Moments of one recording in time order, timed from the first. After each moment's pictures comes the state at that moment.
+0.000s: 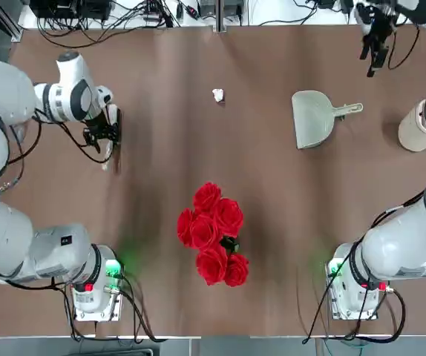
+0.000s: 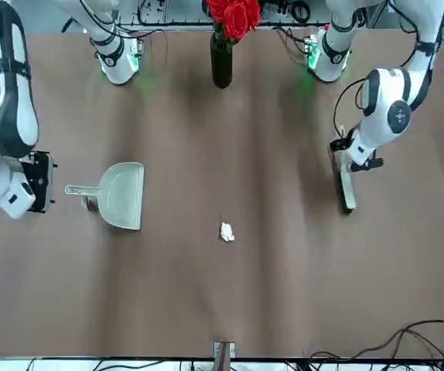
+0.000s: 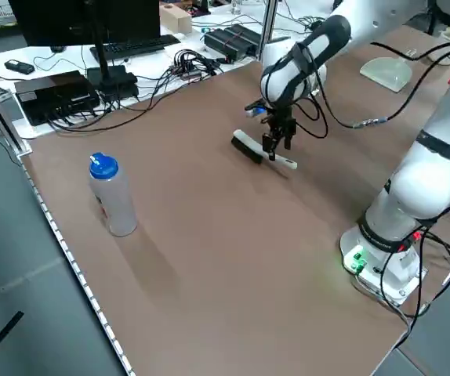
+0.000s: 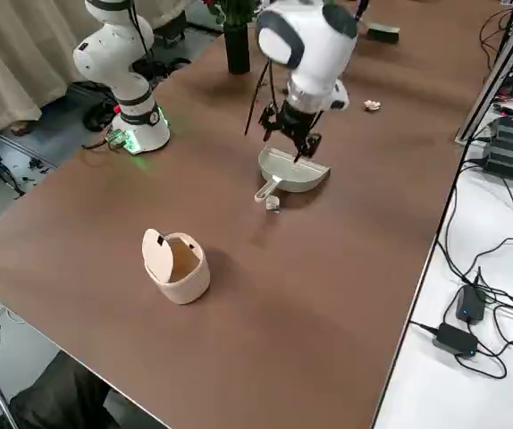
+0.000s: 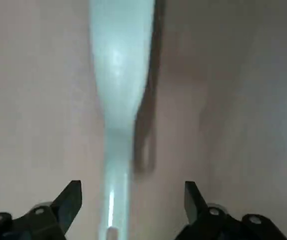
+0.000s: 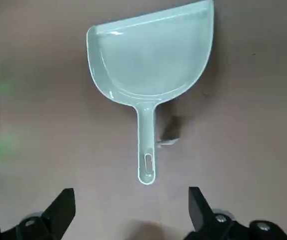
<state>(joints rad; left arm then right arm) 0.18 0.06 -0.25 -2.54 -0.02 2.33 -0.18 -0.01 0.30 -0.09 -1.73 -0.02 1.74 -1.61</state>
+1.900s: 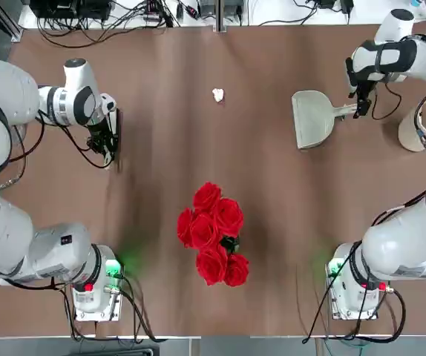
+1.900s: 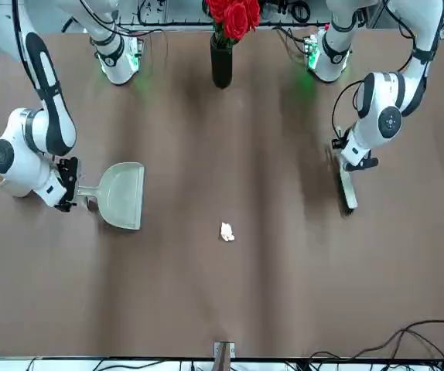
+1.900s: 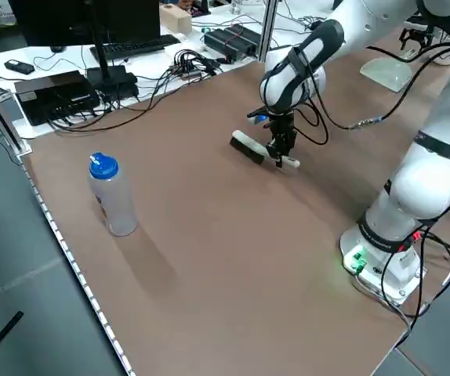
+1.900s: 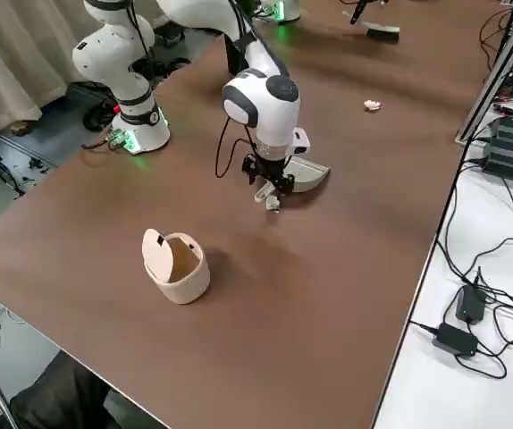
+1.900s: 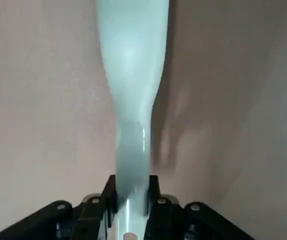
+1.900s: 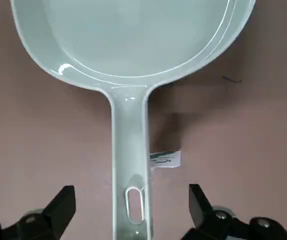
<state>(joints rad) 0.19 0.08 -0.25 -2.55 0.05 2.32 -0.22 -0.05 0.30 -0.09 -2.16 -0.02 2.34 -1.66</state>
